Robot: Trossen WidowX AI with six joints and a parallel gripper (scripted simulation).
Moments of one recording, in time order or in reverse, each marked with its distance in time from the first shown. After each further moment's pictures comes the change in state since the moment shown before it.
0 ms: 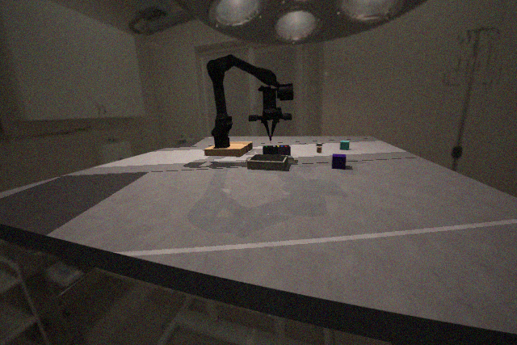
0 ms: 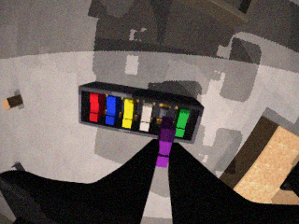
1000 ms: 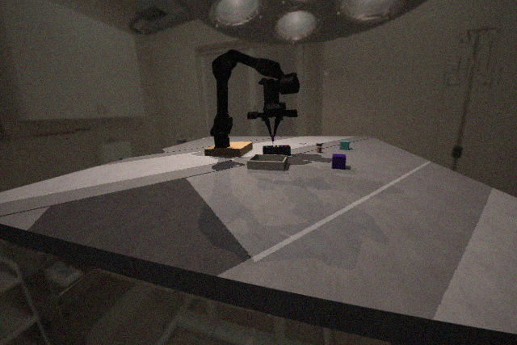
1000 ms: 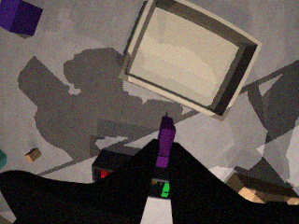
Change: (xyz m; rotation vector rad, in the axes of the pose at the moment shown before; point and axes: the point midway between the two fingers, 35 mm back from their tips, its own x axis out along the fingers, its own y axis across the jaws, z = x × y) arm -0.015 0.007 0.109 0.000 -0.014 0.008
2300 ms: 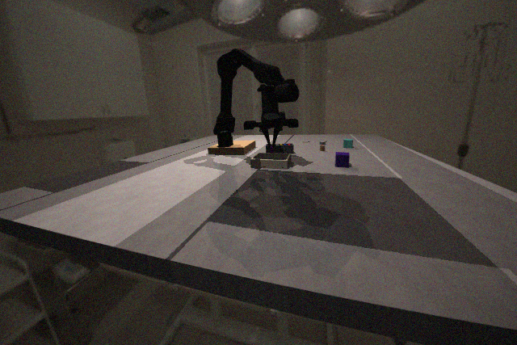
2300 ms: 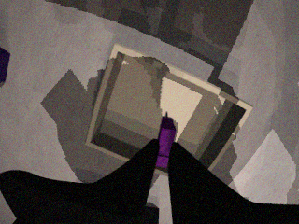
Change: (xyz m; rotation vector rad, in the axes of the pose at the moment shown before) arm 0.036 -0.019 0.068 0.002 -0.009 -0.005
